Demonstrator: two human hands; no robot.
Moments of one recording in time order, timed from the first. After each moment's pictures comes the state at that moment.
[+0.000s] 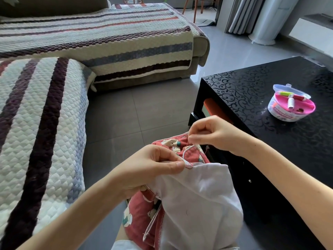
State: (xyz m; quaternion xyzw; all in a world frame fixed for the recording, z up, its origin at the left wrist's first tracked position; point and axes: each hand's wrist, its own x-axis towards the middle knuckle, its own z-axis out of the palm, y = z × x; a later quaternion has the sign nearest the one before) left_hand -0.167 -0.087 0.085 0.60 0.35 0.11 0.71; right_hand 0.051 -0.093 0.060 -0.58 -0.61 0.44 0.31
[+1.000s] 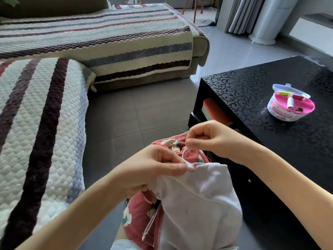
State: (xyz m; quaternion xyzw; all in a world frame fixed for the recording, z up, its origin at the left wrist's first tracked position) left_hand -0.163 -0.087 0.083 0.58 0.33 0.09 0.73; right_hand 0.039 -0.109 0.067 -0.56 -0.60 0.48 0.32
